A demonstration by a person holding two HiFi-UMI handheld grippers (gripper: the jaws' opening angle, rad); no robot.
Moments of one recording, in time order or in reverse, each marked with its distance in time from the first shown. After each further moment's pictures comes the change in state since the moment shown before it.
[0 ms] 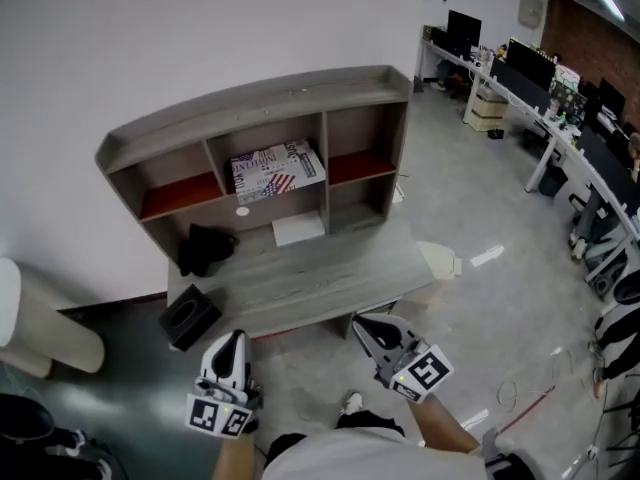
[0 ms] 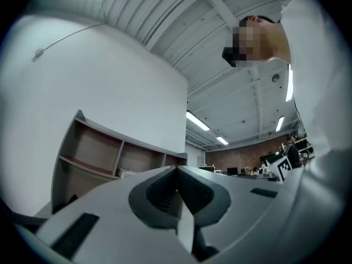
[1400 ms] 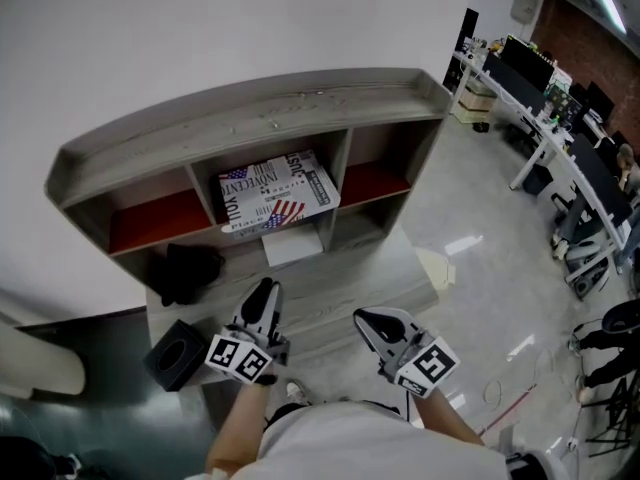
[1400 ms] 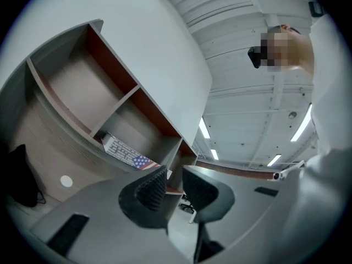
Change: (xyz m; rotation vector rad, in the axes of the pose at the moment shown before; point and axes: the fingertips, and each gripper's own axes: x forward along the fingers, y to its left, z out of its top) left arm 0.231 0.130 -0.110 -0.372 0.031 -0.141; right arm 0.142 -0.104 -0.016 -0.006 0.127 -0.030
